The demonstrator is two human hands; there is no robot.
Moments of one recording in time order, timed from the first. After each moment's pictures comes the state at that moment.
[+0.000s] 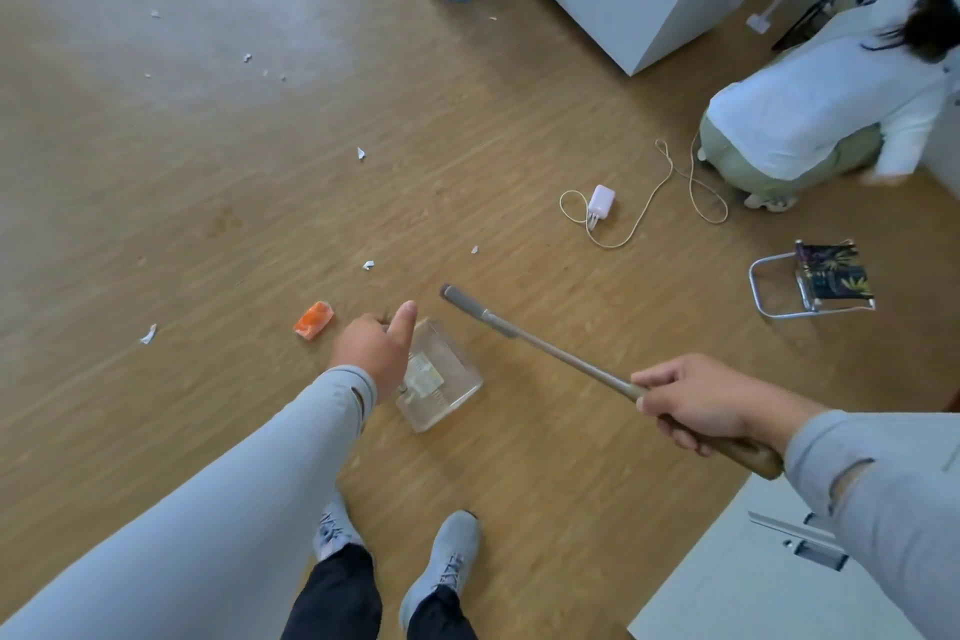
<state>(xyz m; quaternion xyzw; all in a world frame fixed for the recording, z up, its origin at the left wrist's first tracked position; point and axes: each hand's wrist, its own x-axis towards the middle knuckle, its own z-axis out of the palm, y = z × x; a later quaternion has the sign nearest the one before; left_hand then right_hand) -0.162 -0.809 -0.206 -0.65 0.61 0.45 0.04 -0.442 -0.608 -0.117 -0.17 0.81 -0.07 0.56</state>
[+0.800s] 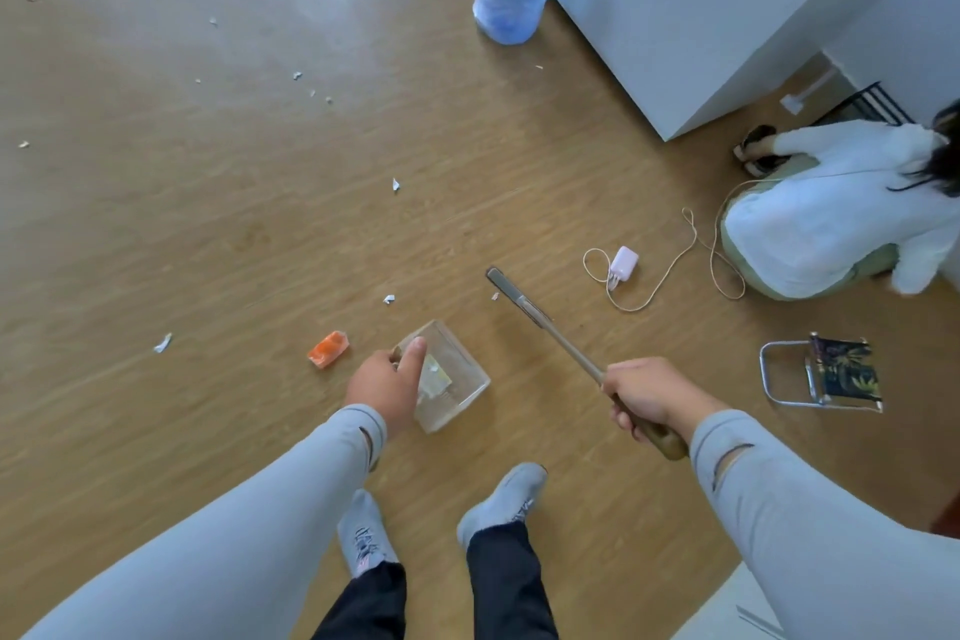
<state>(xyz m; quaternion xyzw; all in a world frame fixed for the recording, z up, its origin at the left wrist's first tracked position) -0.152 -0.888 -0.199 -0.67 0.51 0.53 0.03 -0.426 -0.779 -0.128 -0.11 0.86 -0.09 0.50</state>
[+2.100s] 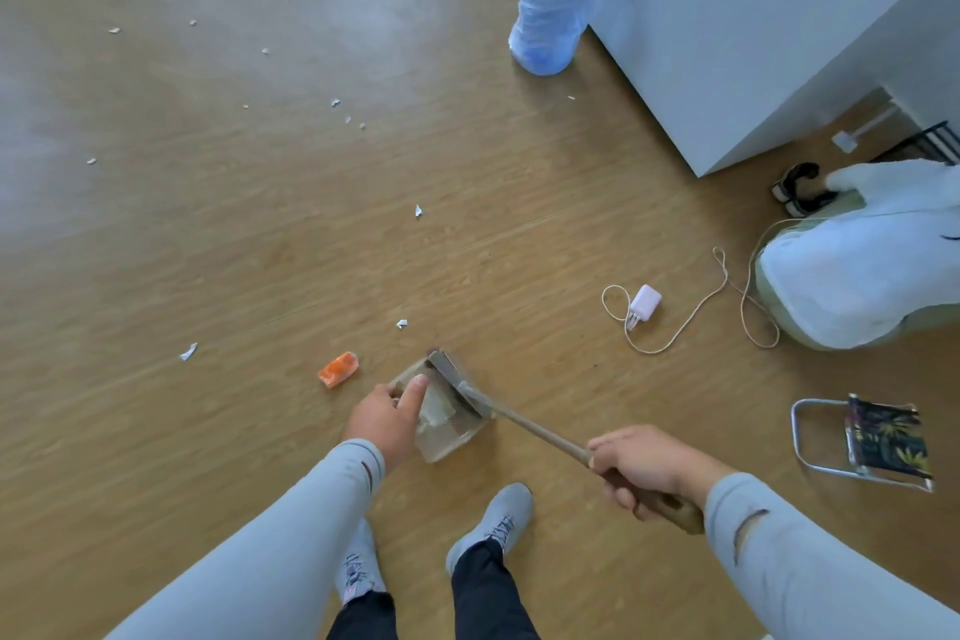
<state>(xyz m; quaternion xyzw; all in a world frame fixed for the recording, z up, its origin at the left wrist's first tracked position) -0.191 -0.888 -0.196 -0.71 0.50 0.50 0.04 -0.478 -0.778 -0.129 -0.15 0.76 0.00 0.63</state>
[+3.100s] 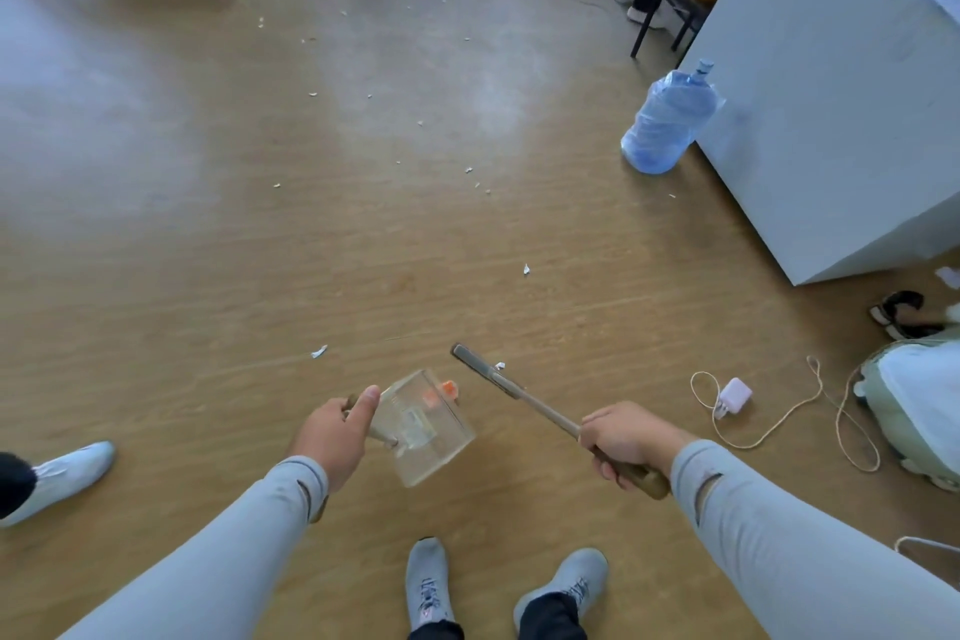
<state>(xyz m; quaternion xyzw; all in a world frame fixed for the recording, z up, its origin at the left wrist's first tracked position) 0.103 -0.869 -0.140 -0.77 0.42 0.47 -0.10 -0.242 -0.860 -0.065 -0.31 0.76 0.05 0.57</state>
